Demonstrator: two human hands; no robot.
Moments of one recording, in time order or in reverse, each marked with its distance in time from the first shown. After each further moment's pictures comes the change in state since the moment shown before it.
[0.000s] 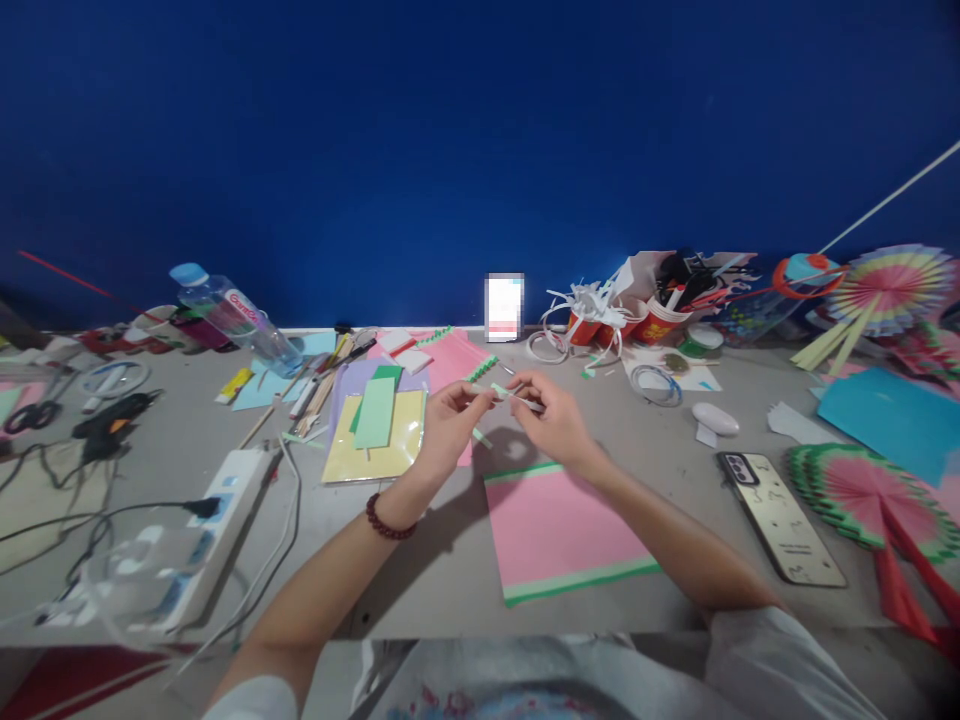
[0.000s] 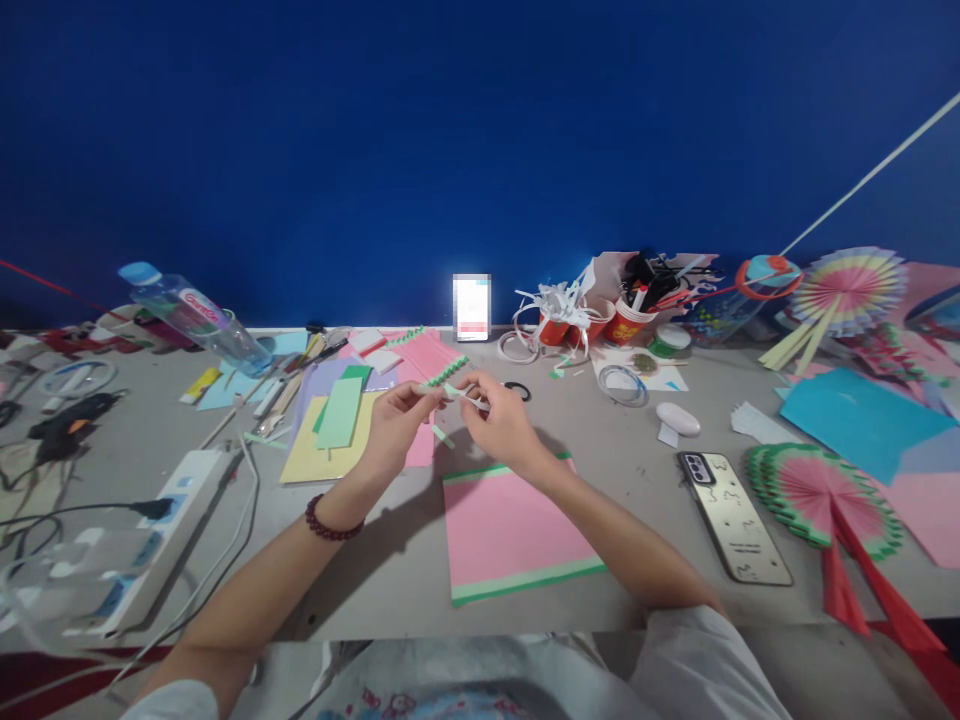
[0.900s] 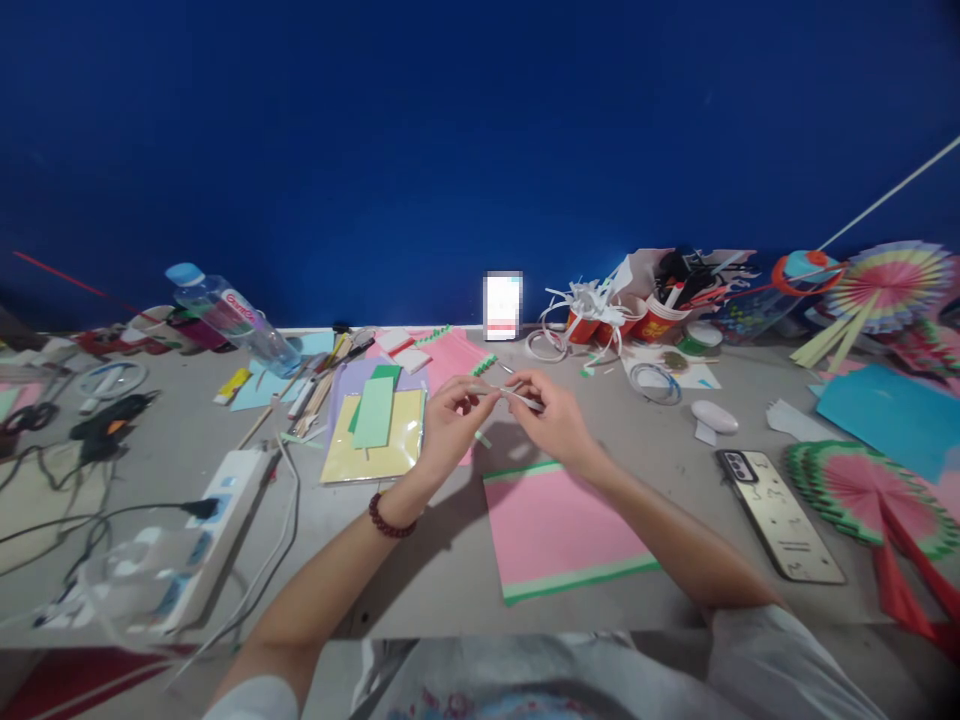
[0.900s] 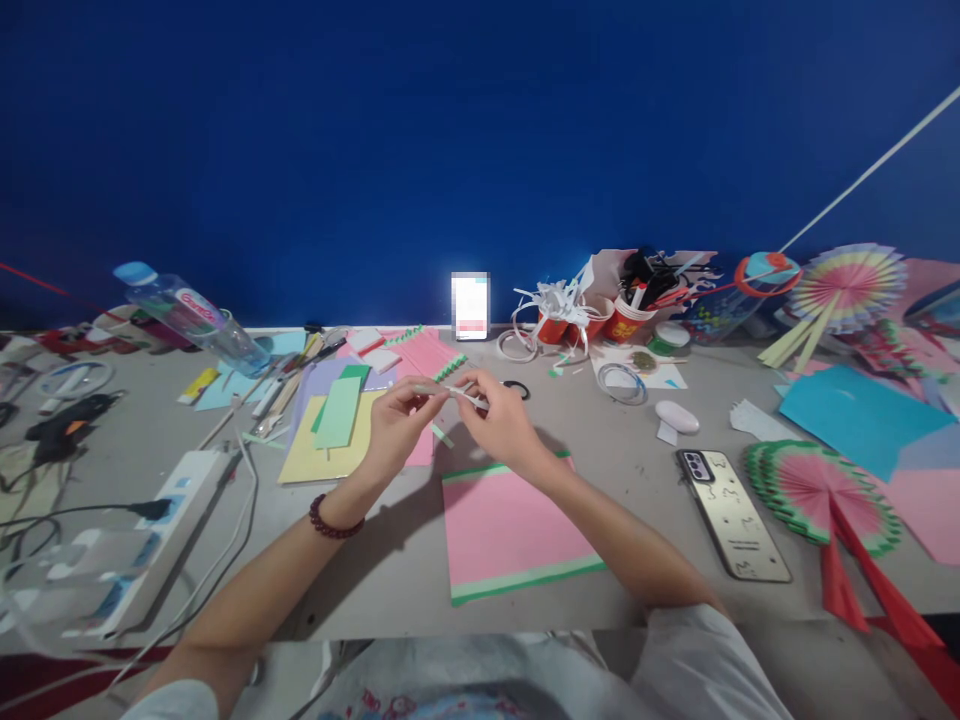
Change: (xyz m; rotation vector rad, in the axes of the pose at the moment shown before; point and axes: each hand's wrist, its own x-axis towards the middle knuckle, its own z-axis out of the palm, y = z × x) left_hand 0.002 -0.012 -0.006 0.263 -0.037 0.353; right_hand 0.001 -0.003 0.000 0.035 0.016 -0.011
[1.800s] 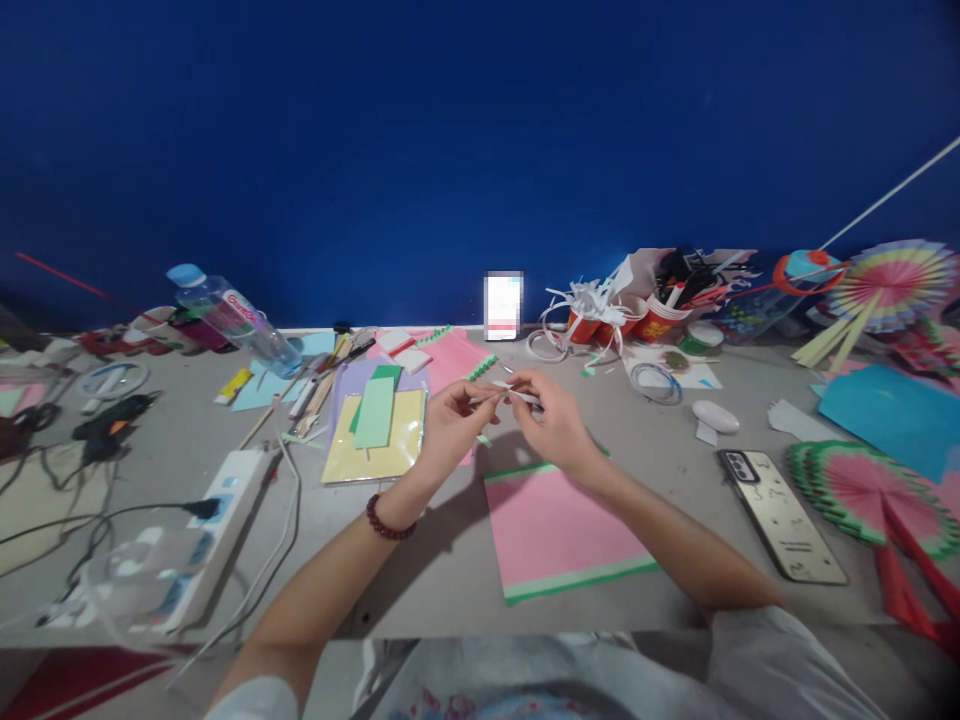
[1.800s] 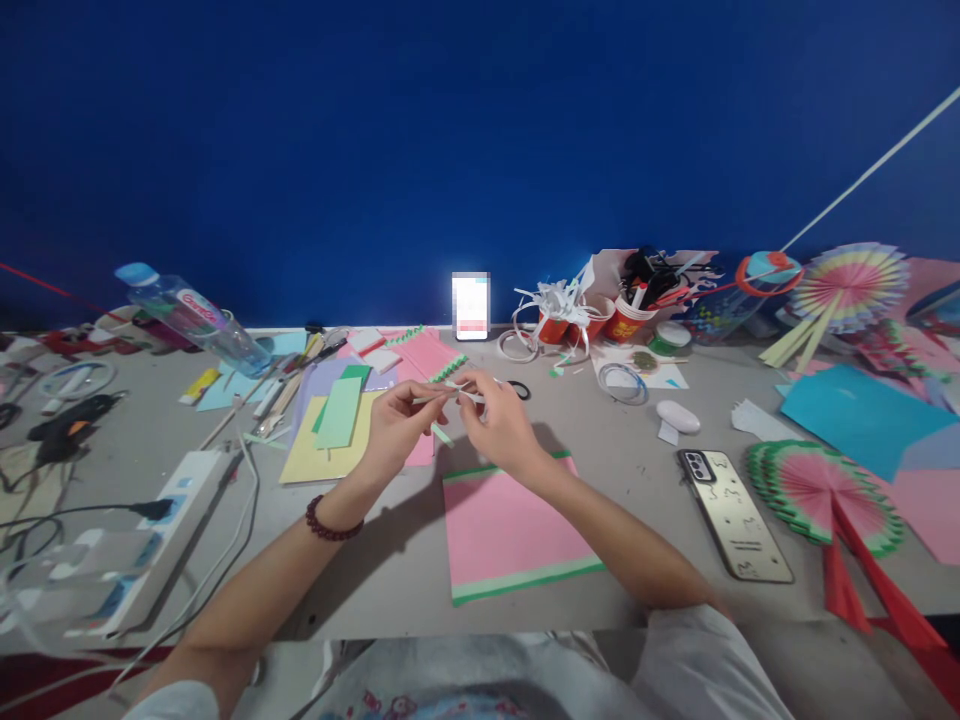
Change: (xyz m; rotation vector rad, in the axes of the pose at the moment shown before) left_hand -0.001 0.016 0.002 -0.208 -0.032 -0.249; right_hand -0.002 0.002 0.002 -0.175 0.036 -0.135
